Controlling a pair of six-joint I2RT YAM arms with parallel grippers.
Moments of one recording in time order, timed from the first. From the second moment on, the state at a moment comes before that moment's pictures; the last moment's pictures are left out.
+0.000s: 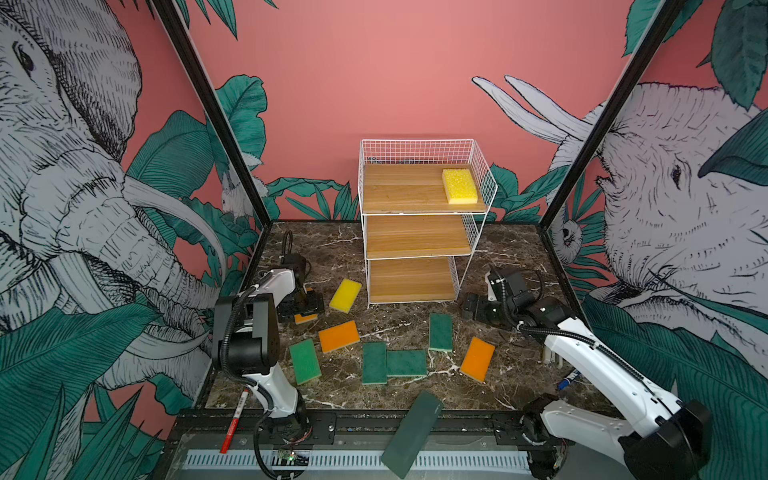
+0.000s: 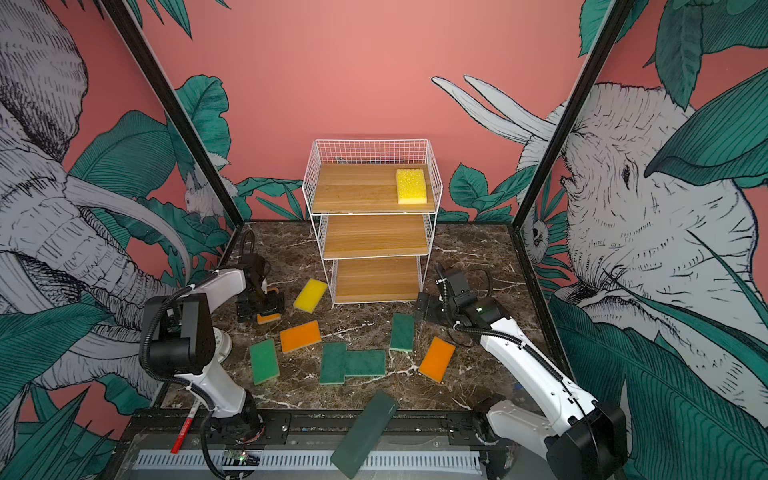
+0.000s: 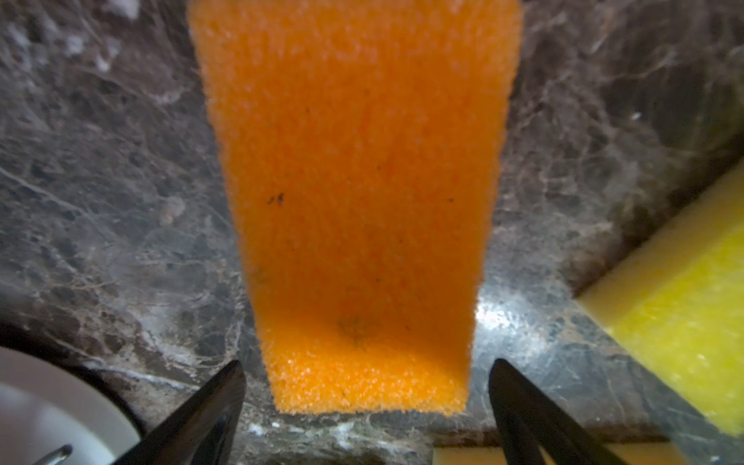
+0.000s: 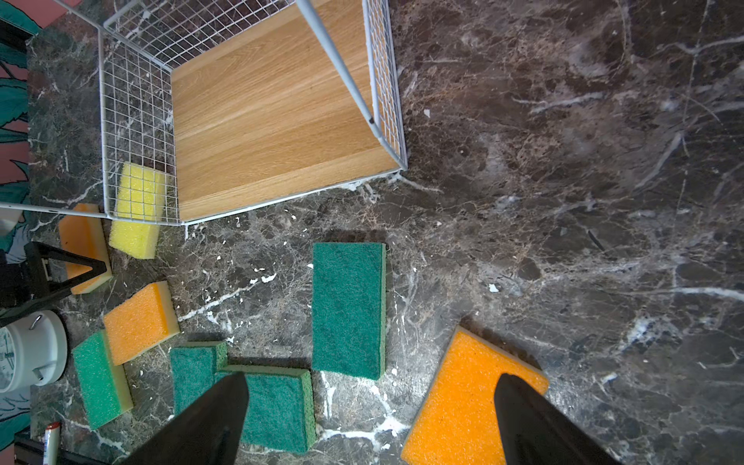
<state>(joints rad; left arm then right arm) 0.04 1.73 1.09 -0.83 -0.04 -0.21 0.50 1.10 0.93 -0.78 0.00 0.66</state>
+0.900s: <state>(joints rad) 0.04 1.73 1.05 -0.78 -0.01 -0.23 0.50 1.02 0.93 -0.79 0.01 0.68</state>
